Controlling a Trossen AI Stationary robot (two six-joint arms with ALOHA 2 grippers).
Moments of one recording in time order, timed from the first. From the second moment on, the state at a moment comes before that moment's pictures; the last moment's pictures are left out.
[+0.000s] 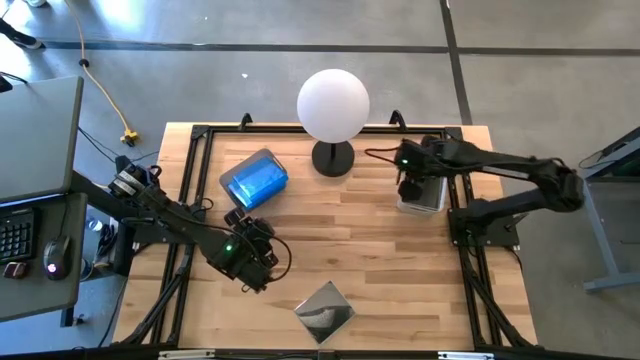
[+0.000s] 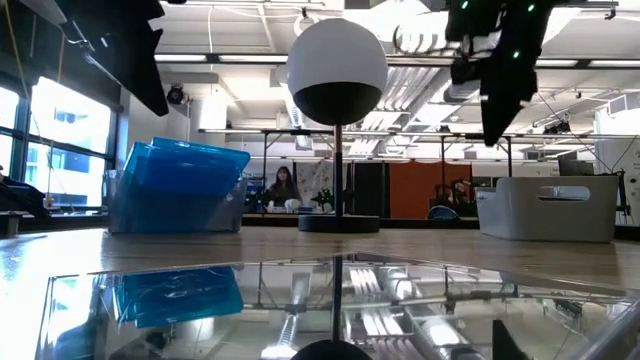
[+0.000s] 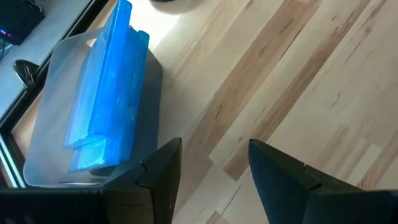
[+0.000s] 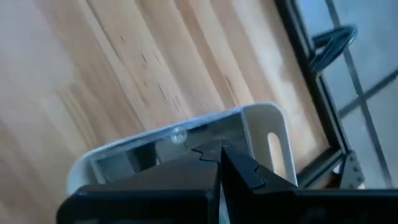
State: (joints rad) left arm -0.58 1.57 1.20 -1.22 -0.74 -1.18; right arm -0.36 1.20 0.97 -1.03 0.35 0.05
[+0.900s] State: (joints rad) left arm -0.58 1.58 1.20 -1.15 -0.74 -1.15; right arm -0.46 1.53 0.97 -1.01 0.32 0.10
